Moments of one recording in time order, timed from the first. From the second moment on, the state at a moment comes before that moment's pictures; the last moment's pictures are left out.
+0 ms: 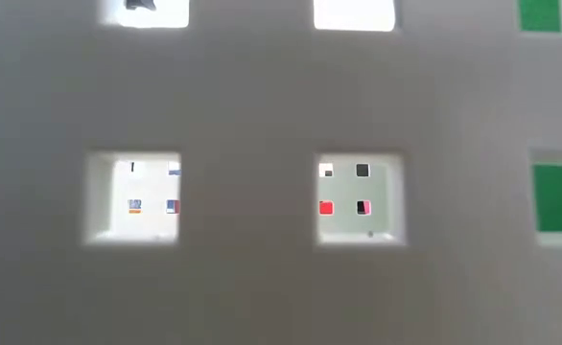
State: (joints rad) left arm 0.30 0.88 1.03 -0.84 0.28 -0.56; right arm -0.54 1.69 1.06 -1.22 0.33 0.85
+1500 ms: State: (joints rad) left arm 0.30 0.88 1.03 -0.84 0.28 -0.58; right arm -0.62 1.35 0.84 -0.99 0.17 0.89
